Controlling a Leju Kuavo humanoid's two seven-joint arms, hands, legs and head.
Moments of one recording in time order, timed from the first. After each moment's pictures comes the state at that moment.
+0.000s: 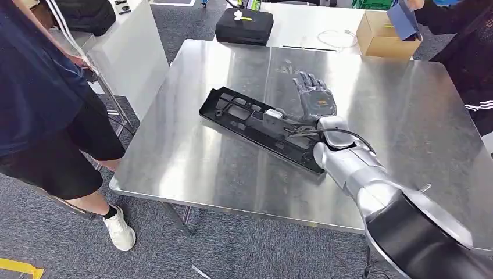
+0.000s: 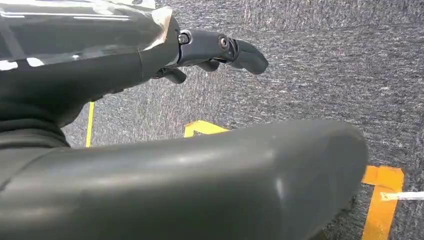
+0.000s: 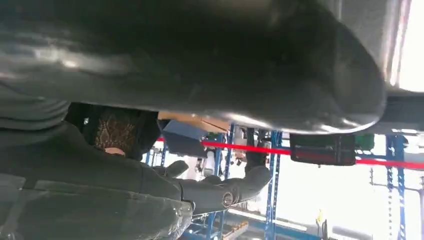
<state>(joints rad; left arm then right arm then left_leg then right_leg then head) -0.11 -0.14 1.19 -0.20 -1.11 0.19 -0.17 -1.11 0.00 0.95 -0.24 0.77 -0.48 0.13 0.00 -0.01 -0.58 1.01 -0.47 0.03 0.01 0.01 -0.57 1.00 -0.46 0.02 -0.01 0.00</state>
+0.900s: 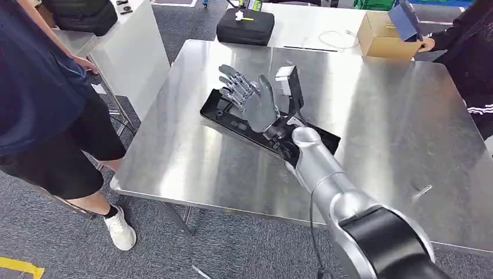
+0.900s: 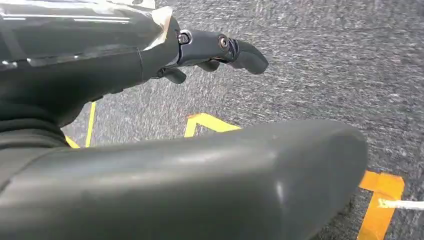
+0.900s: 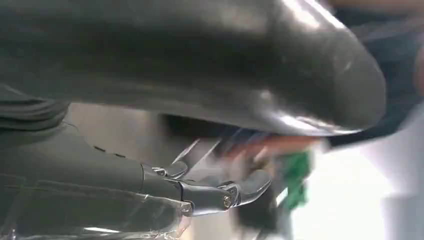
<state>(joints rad) -0.11 -0.15 1.23 -0.20 -1.06 0.21 -0.16 -0.95 0.19 0.37 -0.52 -0.28 0.61 -0.38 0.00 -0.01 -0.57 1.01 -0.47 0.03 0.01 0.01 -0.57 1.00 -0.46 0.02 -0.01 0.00</state>
